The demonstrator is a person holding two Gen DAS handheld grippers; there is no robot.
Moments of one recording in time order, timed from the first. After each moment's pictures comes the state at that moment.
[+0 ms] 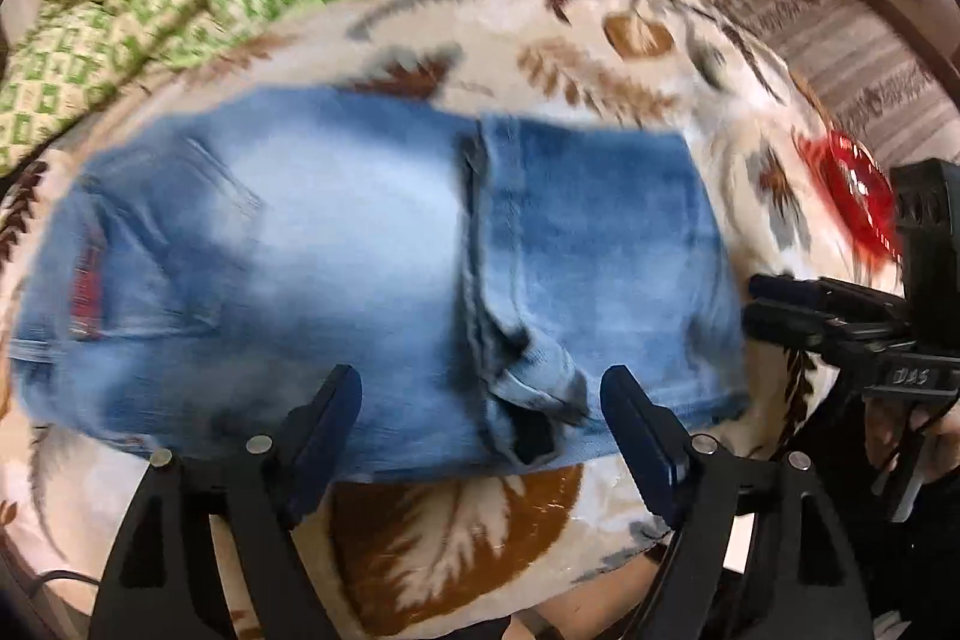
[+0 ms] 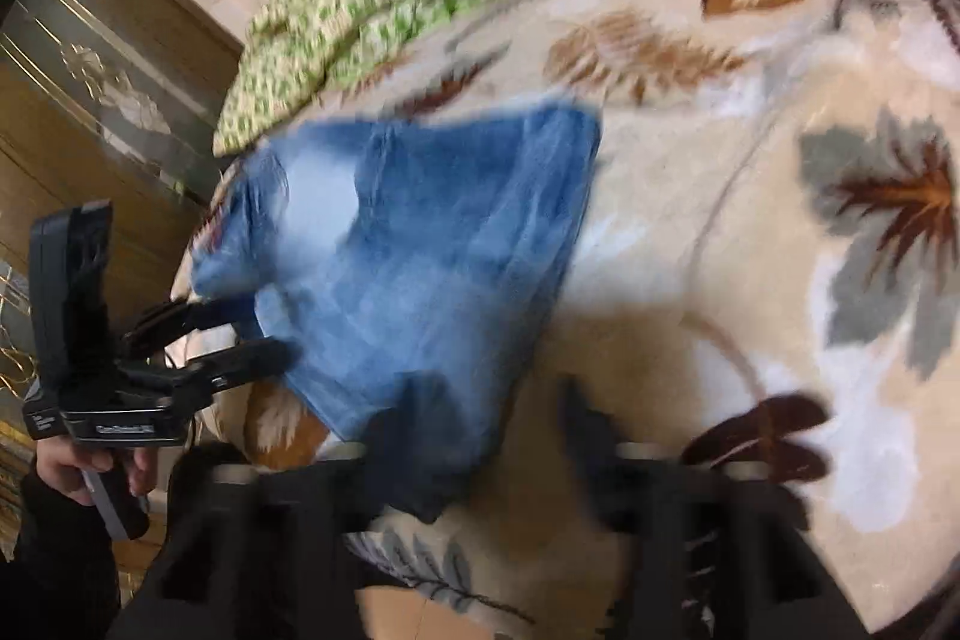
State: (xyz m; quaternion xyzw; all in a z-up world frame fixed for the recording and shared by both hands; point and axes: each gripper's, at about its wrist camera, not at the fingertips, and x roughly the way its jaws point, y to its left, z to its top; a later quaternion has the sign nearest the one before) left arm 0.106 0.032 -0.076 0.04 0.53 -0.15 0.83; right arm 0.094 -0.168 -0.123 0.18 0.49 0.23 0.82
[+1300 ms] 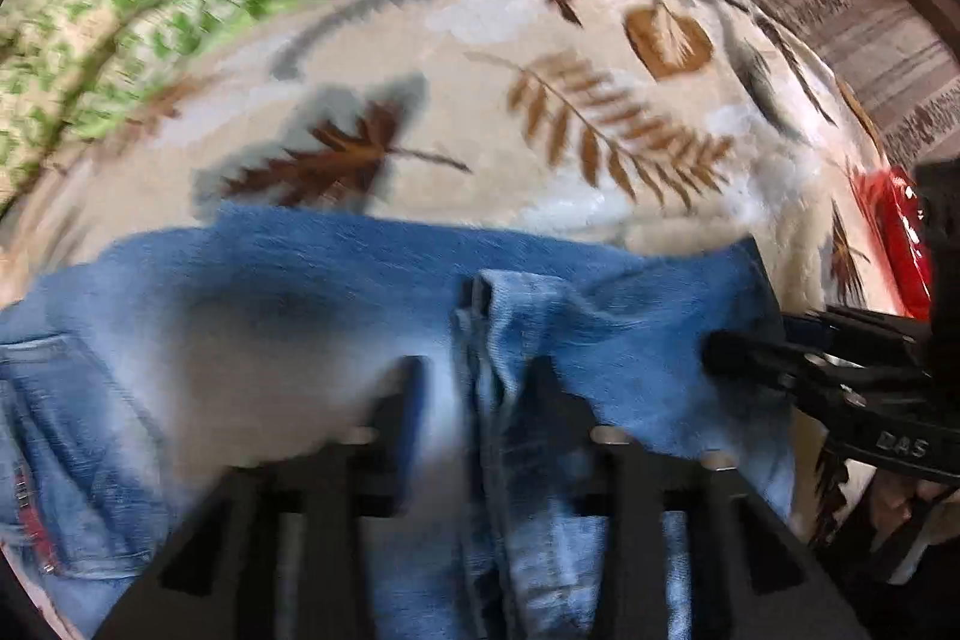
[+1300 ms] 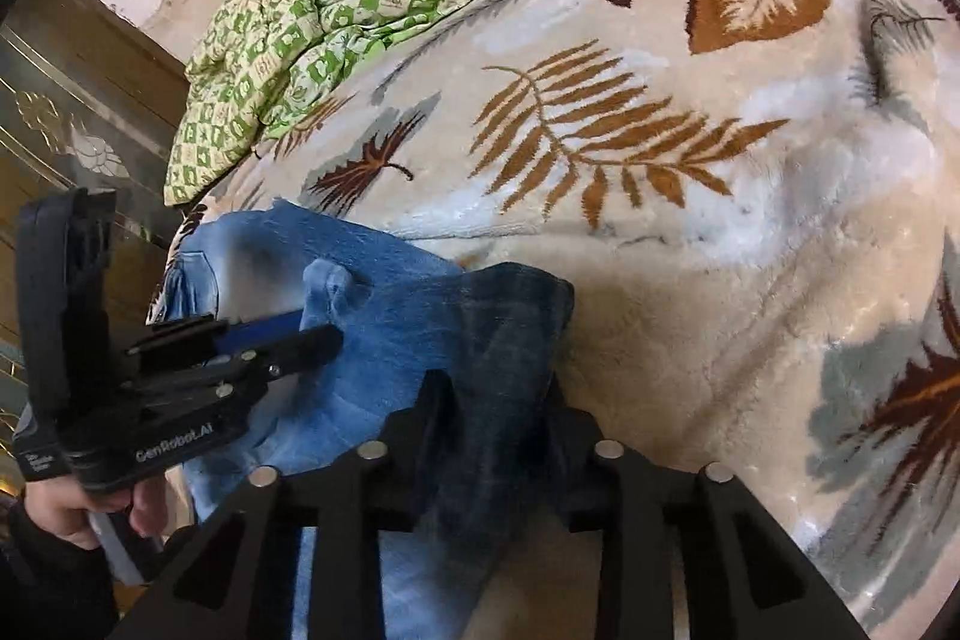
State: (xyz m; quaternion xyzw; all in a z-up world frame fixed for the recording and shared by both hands) left arm 0.210 -0.019 -0.105 0.07 0.55 -0.14 0.82; right arm 0.193 -0.173 -0.142 0.18 0.52 0.20 0.81
